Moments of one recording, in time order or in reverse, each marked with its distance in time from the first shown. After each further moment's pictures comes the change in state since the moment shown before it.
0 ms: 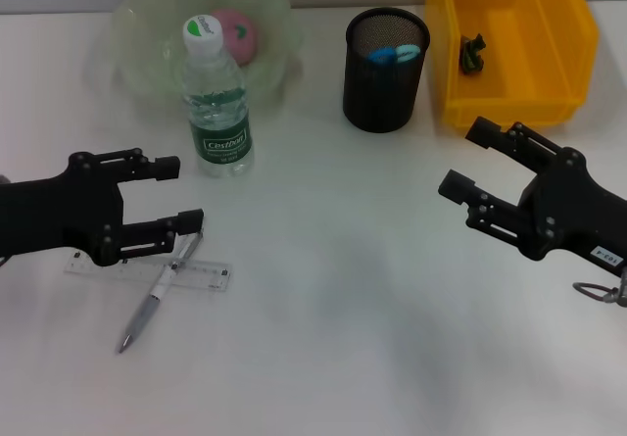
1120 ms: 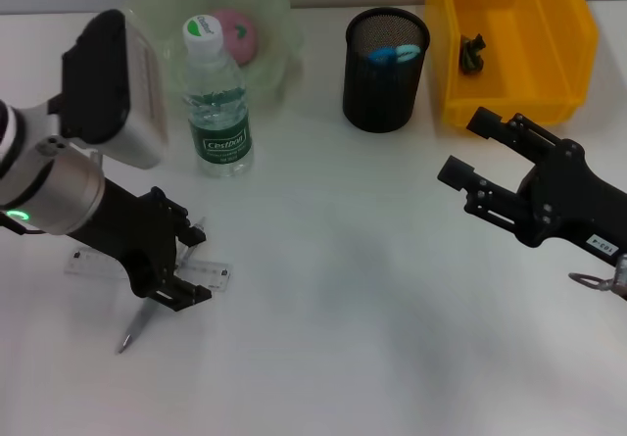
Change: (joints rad) left arm -0.171 -0.026 0.491 0.416 0.580 -0.048 -0.521; right arm 0.022 0.002 0.029 0.034 0.001 0.016 -0.004
